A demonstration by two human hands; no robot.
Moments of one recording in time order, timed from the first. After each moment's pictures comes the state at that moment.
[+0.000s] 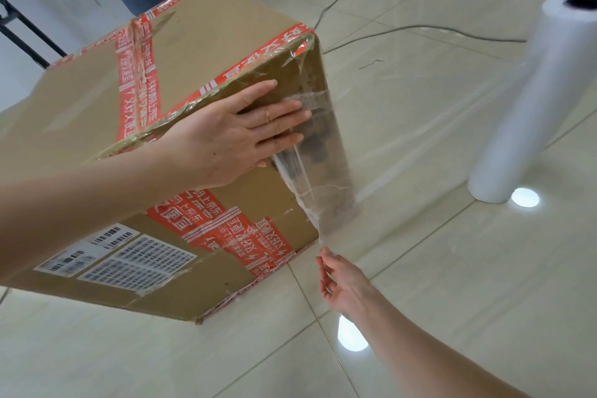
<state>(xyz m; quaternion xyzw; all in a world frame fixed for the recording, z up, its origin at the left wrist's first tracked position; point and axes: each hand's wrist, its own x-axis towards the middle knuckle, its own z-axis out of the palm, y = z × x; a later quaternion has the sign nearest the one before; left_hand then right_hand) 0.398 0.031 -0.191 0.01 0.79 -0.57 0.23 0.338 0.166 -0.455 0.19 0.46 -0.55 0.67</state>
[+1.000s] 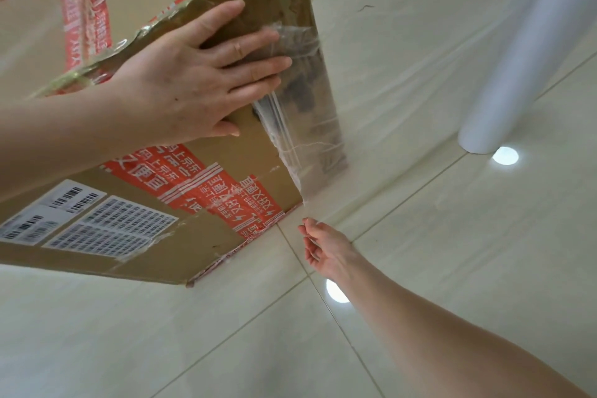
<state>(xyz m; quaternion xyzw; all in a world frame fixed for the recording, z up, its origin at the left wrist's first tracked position) 0.401 0.039 -0.188 0.01 0.74 -0.63 0.24 0.357 0.167 -0.474 0.17 0.47 -0.54 0.68</state>
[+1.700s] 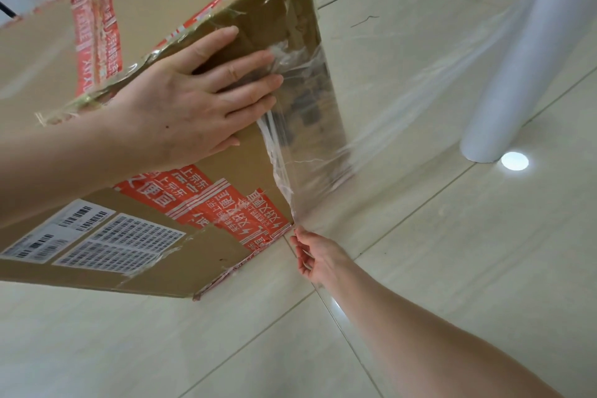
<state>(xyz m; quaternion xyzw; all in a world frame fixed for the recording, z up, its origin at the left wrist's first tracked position) 0.421 0.023 -0.190 0.06 0.82 -0.56 0.13 0.369 0.138 -0.470 0.22 0.46 -0.50 0.70</state>
